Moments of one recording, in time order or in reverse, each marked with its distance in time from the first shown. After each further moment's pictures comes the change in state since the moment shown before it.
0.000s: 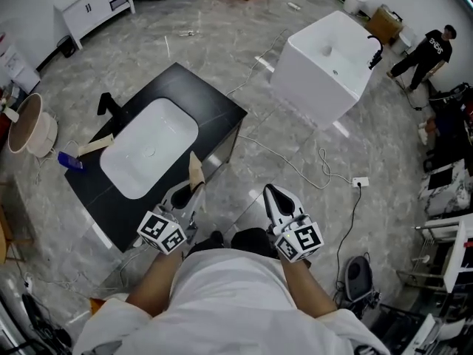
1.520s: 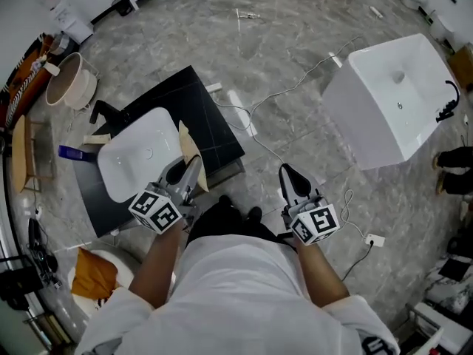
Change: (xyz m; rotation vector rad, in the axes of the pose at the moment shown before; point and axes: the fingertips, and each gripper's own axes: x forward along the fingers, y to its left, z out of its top) left arm 0.284 0.108 0.047 -0.094 -0.051 0.434; right arm 0.202 -0.325 0.030 0.084 0.056 0.349
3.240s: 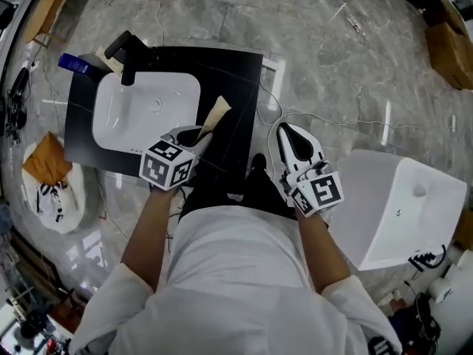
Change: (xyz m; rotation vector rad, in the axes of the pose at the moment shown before) left arm 0.089 0.225 -0.049 -0.148 0.434 0.518; right arm 0.355 -0.024 -0.003 -0.158 0.265 0.649
